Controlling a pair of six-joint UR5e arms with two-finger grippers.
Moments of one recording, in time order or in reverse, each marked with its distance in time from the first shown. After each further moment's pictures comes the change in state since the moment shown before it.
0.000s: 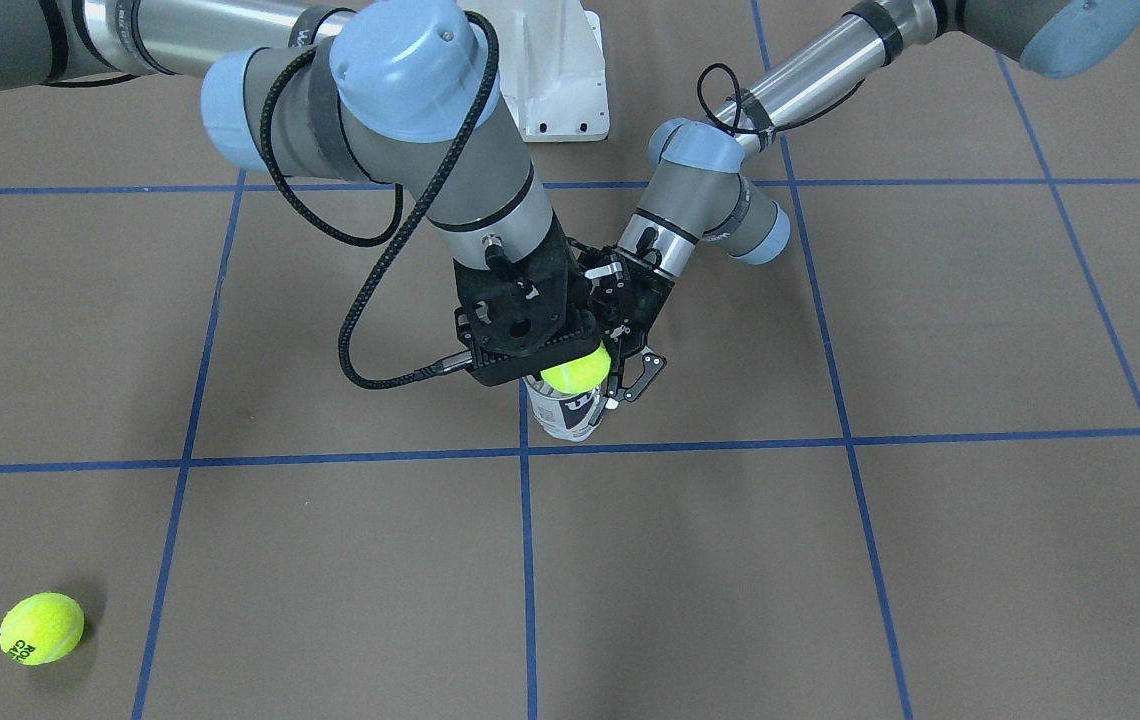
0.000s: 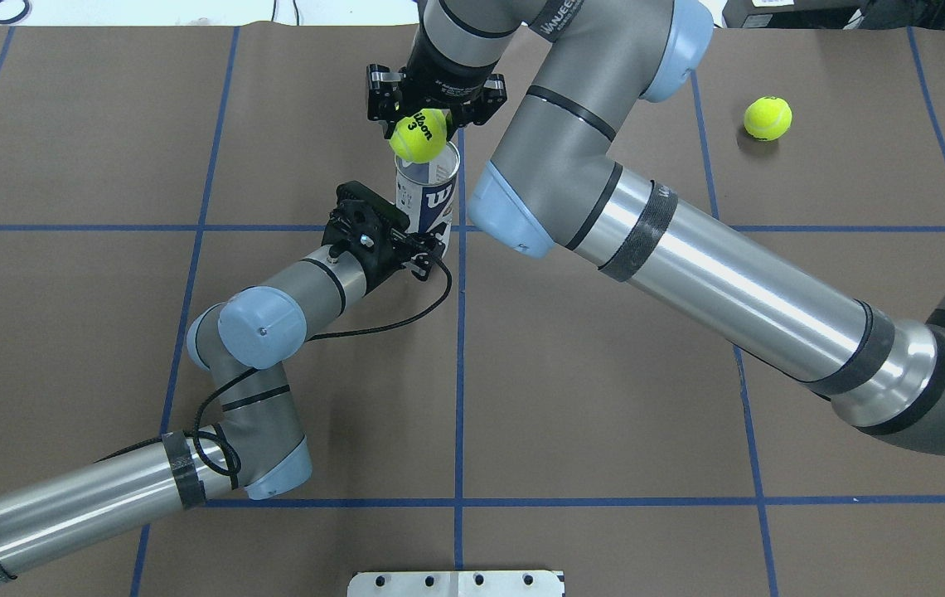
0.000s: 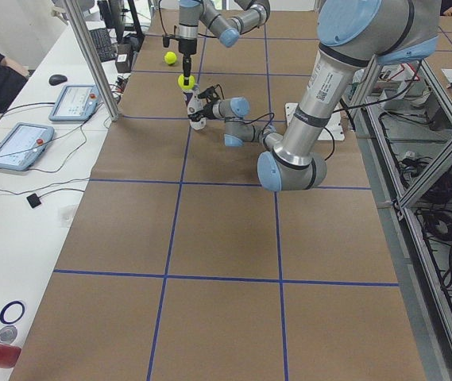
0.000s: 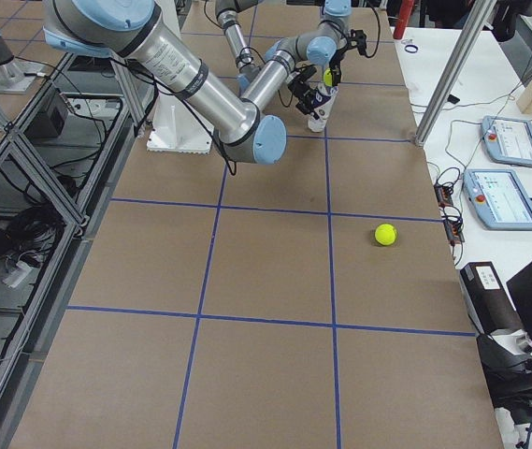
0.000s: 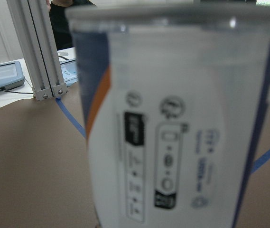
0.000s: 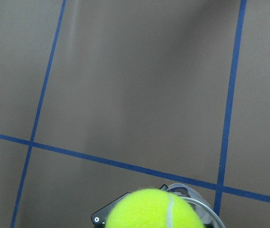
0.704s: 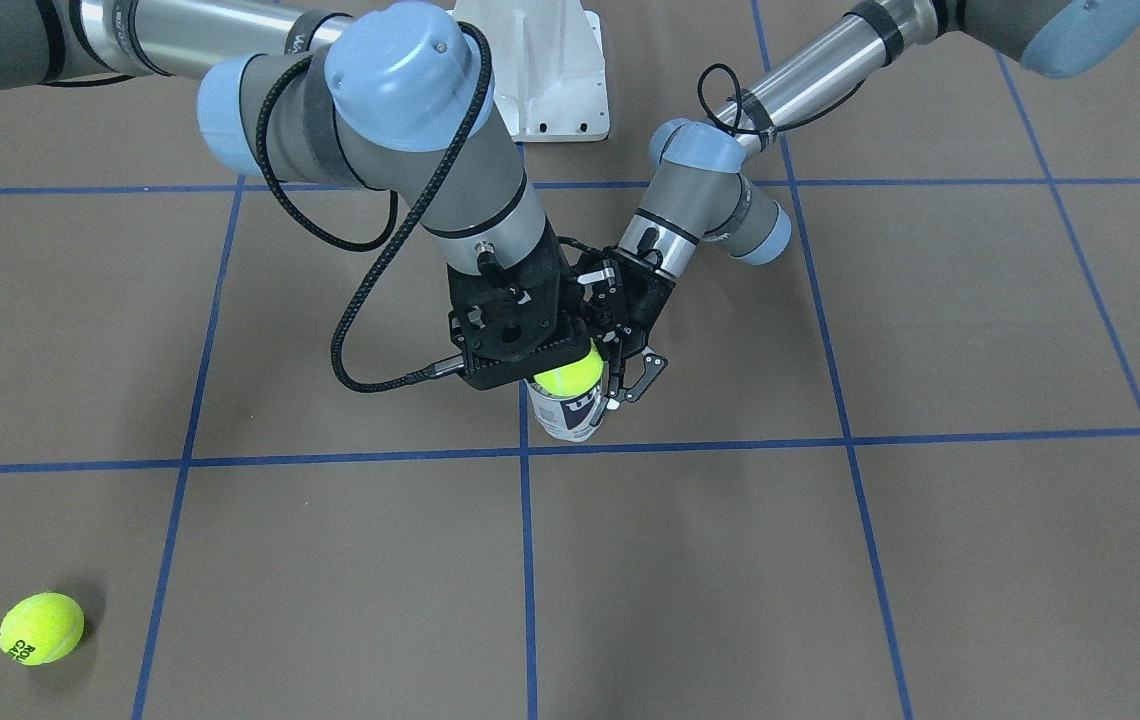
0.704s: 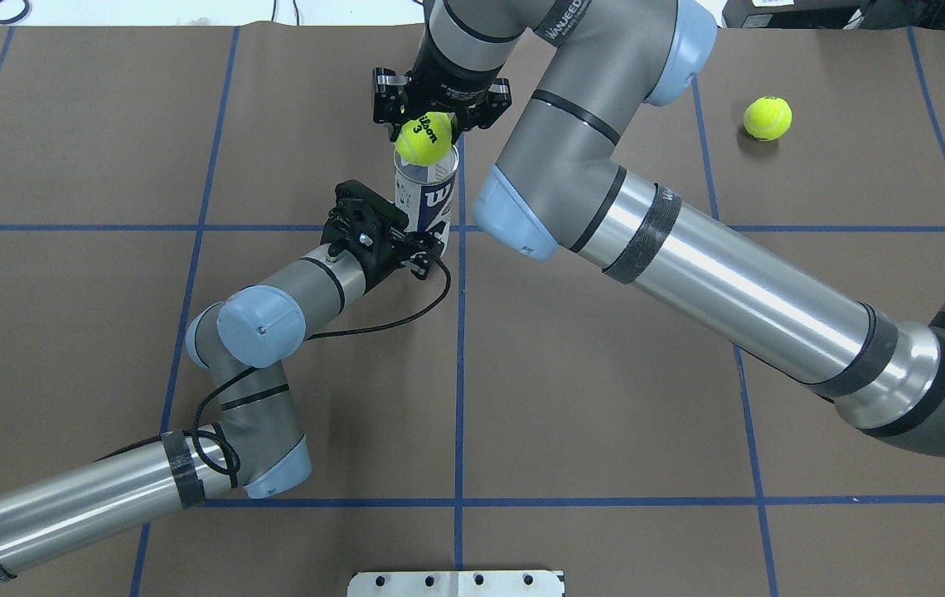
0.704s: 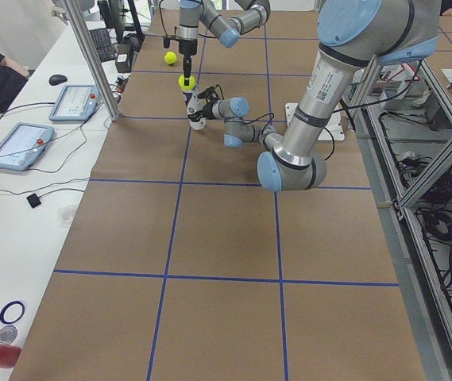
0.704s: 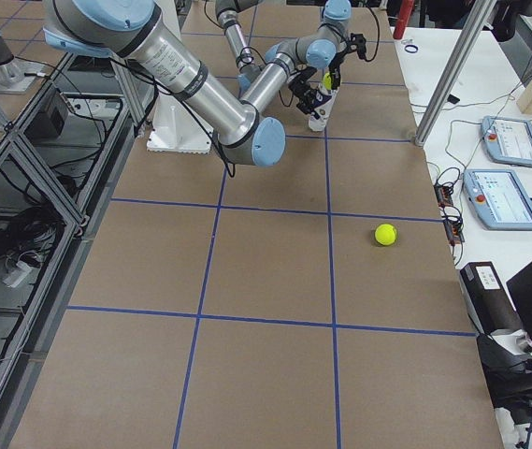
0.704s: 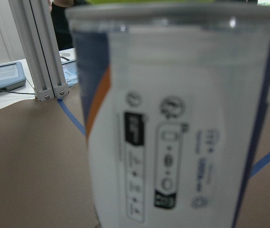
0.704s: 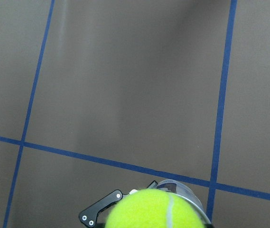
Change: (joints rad) left arm -0.002 0.000 0.000 0.000 0.000 0.000; right arm -0.001 -0.008 0.004 0.000 -0.007 0.012
